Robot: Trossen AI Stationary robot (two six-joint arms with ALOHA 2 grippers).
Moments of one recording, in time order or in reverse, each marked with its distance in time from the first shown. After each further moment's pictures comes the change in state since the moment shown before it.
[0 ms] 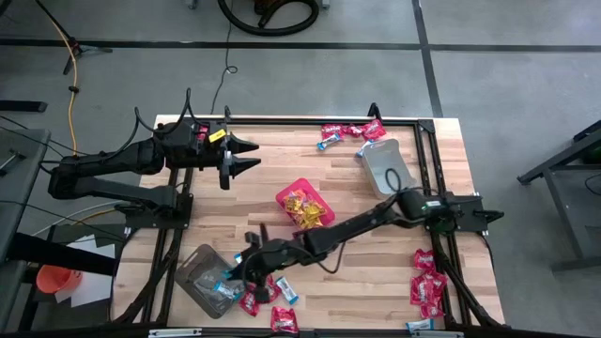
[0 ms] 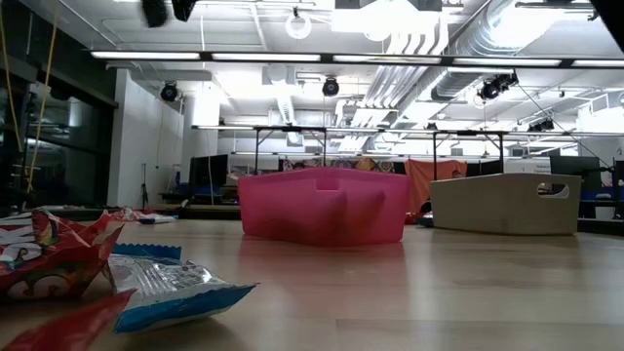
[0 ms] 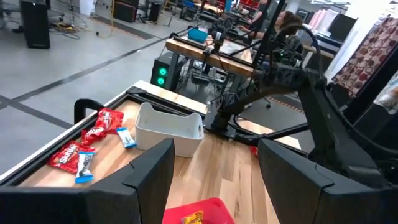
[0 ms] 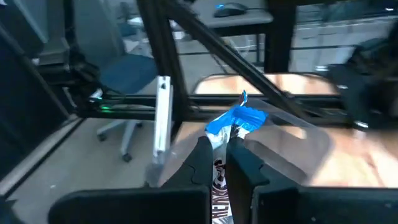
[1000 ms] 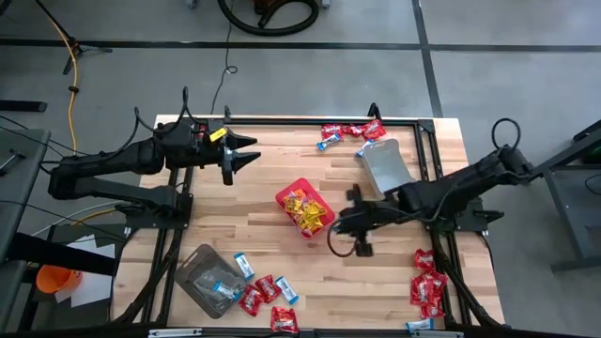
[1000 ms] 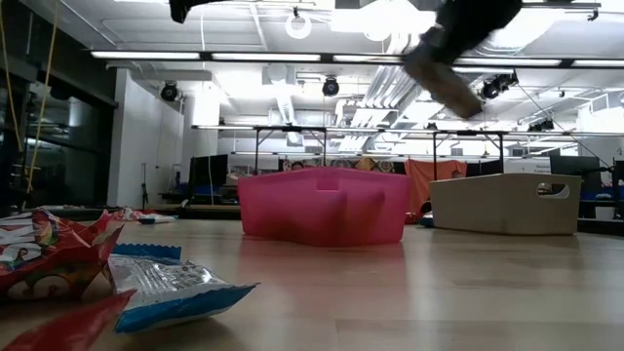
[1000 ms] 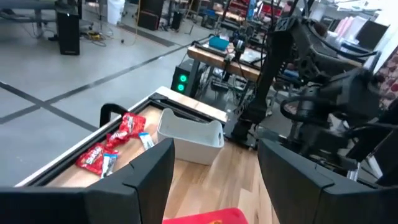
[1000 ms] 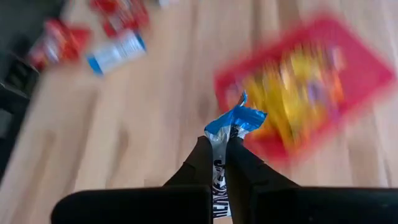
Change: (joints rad) left arm 0.001 -0.001 0.000 0.001 -0.091 -0.001; right arm -0.021 -0.989 -0.958 -0.604 0.083 -0.021
